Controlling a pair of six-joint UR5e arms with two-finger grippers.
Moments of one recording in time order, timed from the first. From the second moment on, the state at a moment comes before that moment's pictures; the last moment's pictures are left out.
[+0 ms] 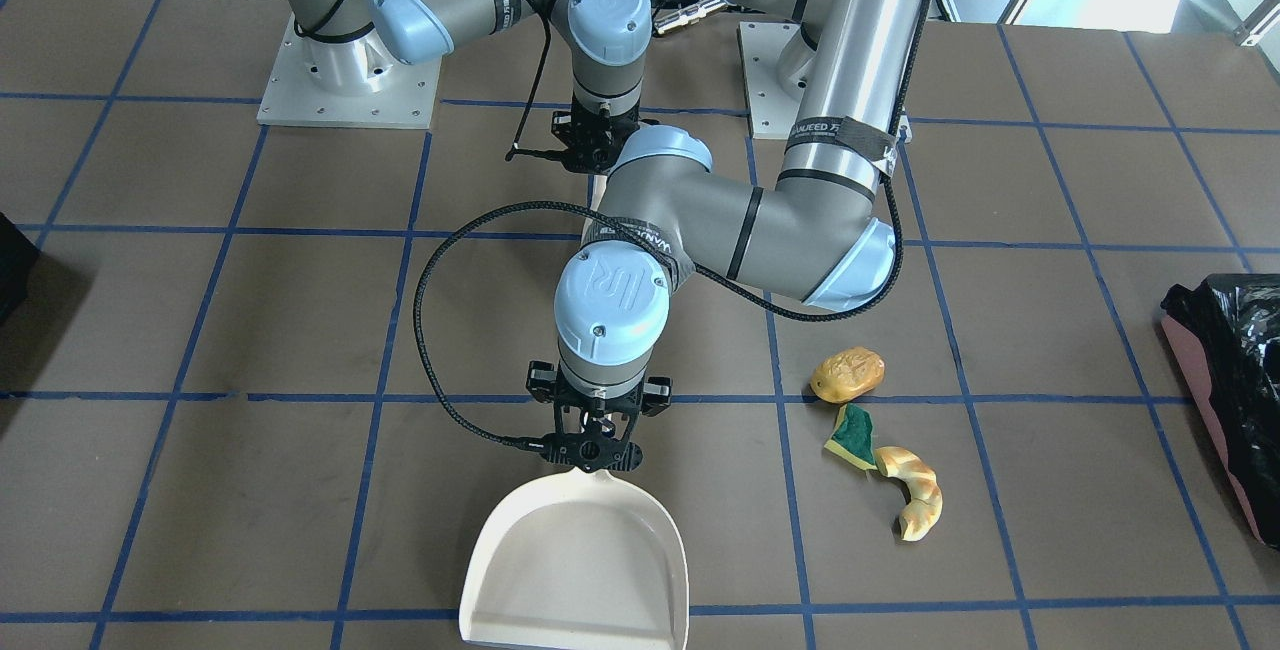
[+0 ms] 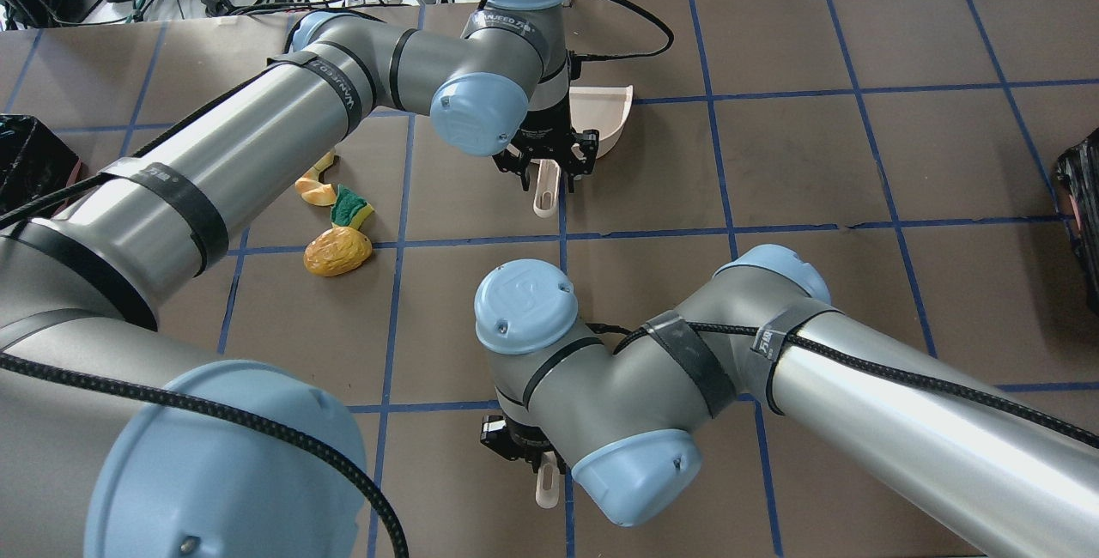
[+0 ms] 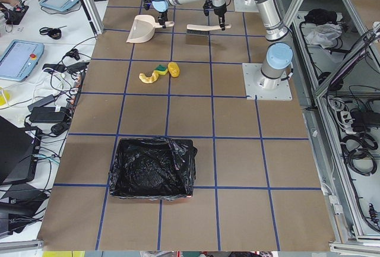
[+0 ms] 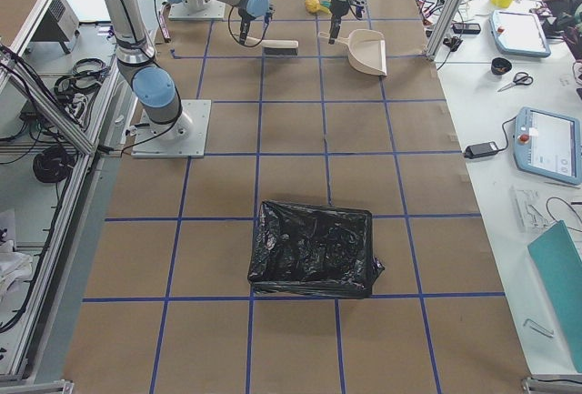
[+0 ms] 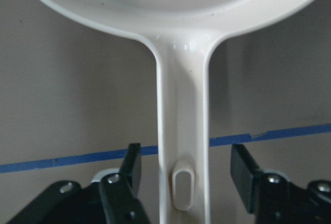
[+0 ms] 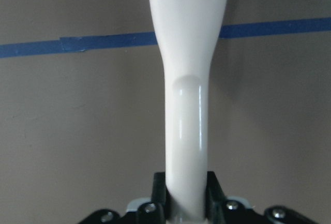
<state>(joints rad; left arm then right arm) -1.90 -2.19 -1.36 -1.26 1.51 -0.21 2.21 -1.42 2.05 -1.98 -1.42 0.70</state>
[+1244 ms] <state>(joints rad) -1.87 -2.14 -1.35 -1.29 1.54 -0.18 2.21 -1.42 2.05 -1.99 -1.42 0.70</state>
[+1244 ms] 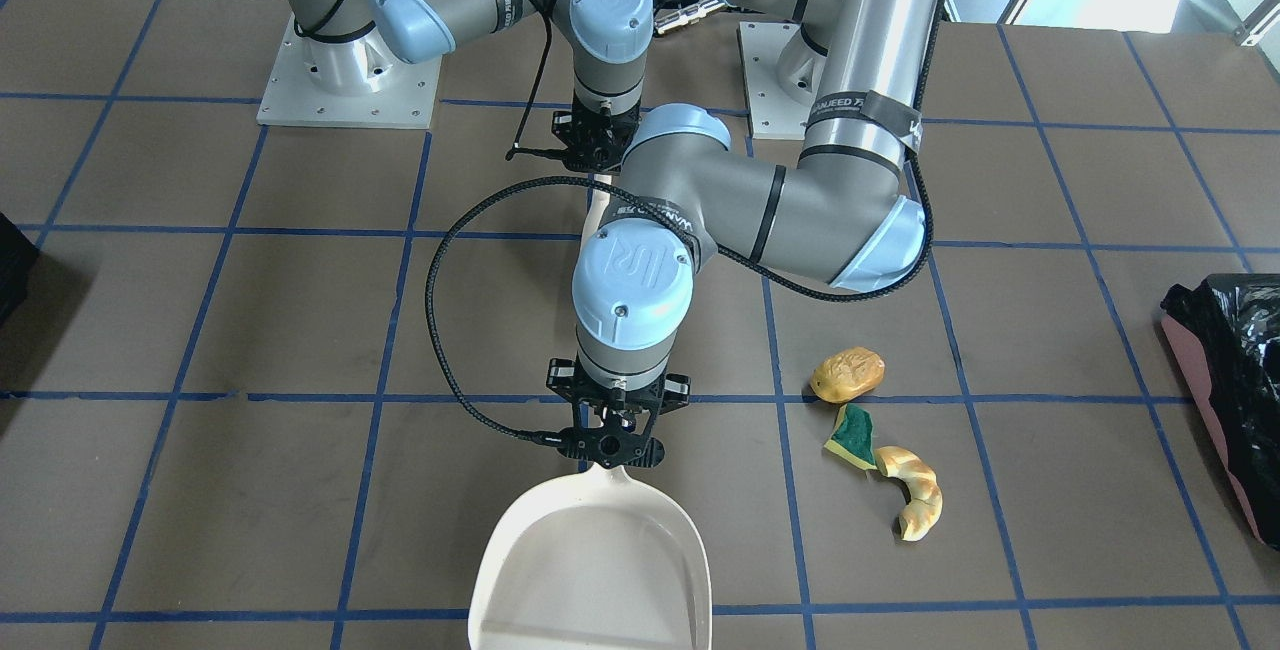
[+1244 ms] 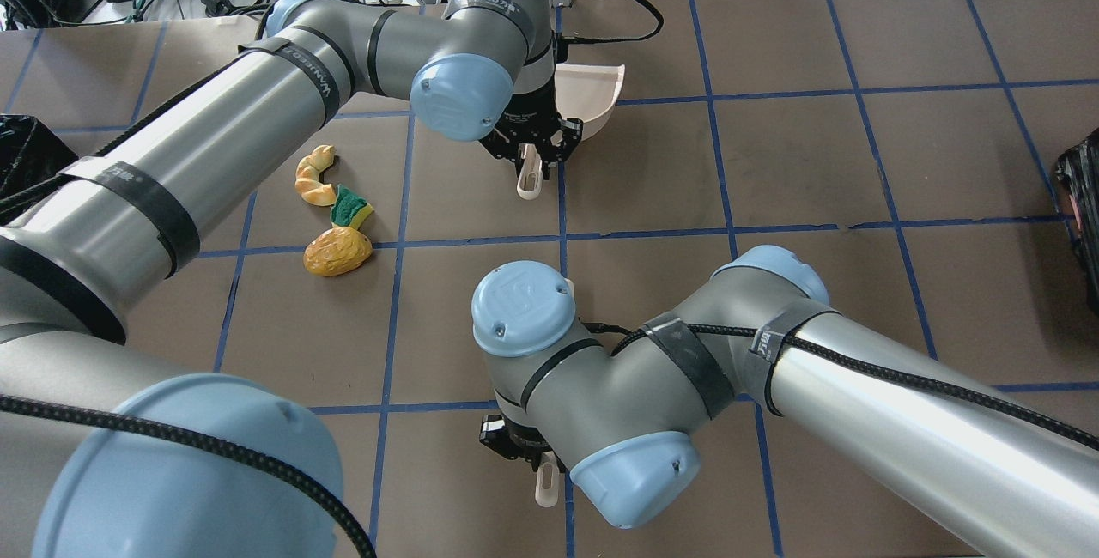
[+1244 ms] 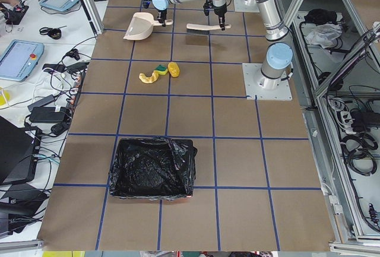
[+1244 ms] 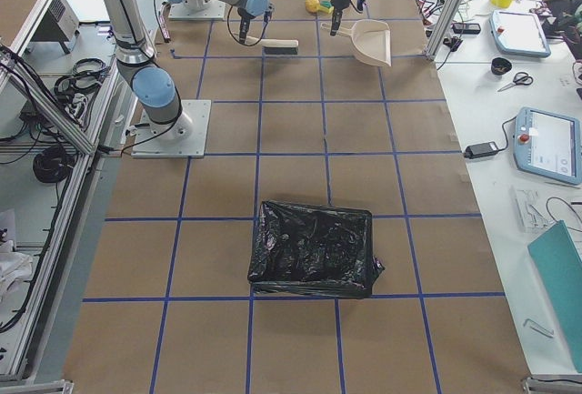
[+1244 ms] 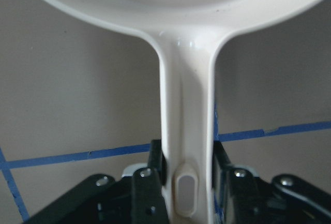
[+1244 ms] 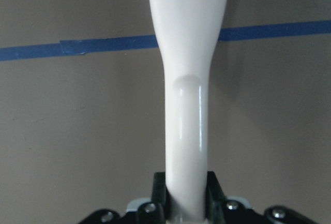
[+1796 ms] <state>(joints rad) -1.70 -2.02 -1.34 -1.43 1.58 0.11 2.21 -1.41 2.04 -1.99 -1.41 0.80</state>
